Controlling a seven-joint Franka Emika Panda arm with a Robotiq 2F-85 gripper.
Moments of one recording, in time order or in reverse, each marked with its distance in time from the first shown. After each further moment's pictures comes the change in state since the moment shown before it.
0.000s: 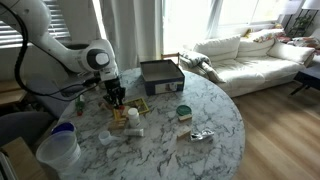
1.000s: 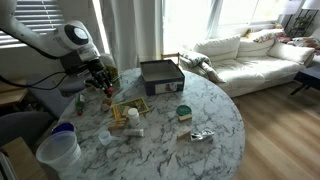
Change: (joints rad) arm 0.091 -0.146 0.111 0.019 -0.242 -0.269 0.184
